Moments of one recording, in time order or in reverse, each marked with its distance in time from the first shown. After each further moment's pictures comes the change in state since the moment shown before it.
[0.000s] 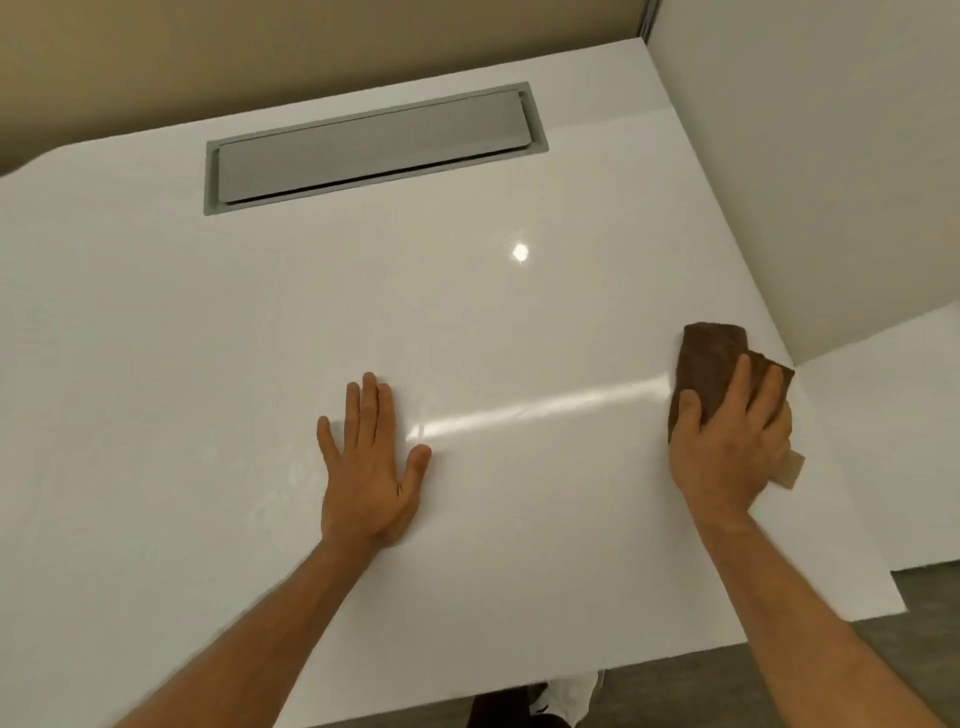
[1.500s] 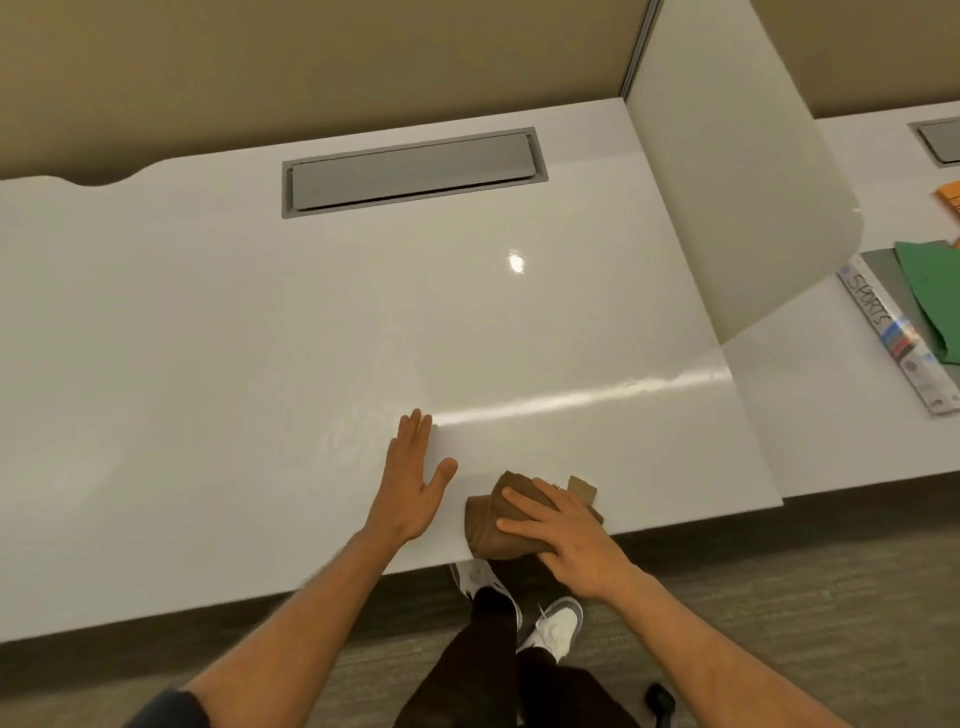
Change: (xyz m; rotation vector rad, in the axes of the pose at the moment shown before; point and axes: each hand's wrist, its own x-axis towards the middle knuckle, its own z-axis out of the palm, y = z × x) left_hand -0.109 0.015 -0.035 -0.498 -0.261 -0.123; right_hand -0.190 0.021 -0.047 0.037 -0.924 -0.953
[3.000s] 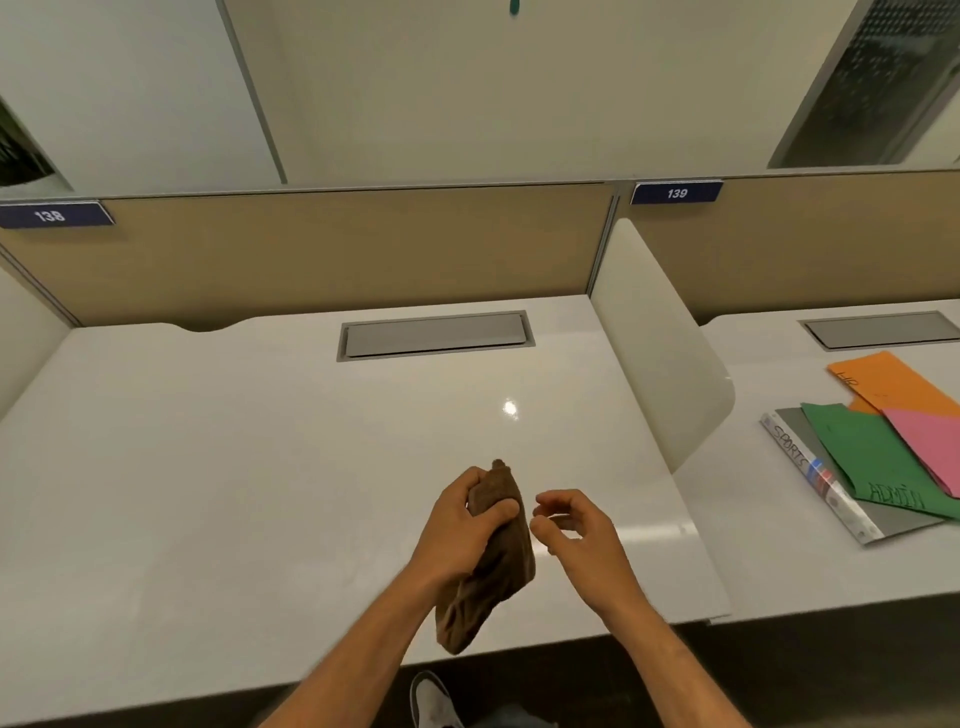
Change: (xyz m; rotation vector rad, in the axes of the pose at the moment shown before) left_hand -0.086 0.202 -0.101 -0.596 0.092 0.172; right_hand -0.047 -0.146 -0.181 0.857 0.633 0.269
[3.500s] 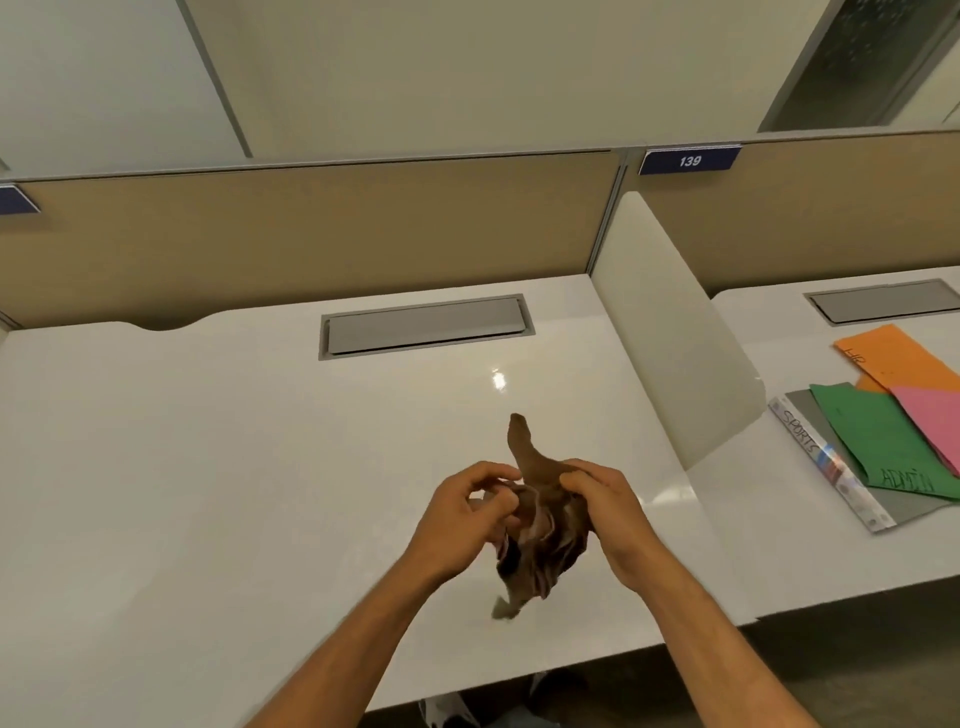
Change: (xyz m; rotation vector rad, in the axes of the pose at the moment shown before) left_hand 0.067 0.004 -0.031 -0.024 -0.145 -0.032; right_hand 0.082 -0.041 -0.001 0.095 -0.073 0.148
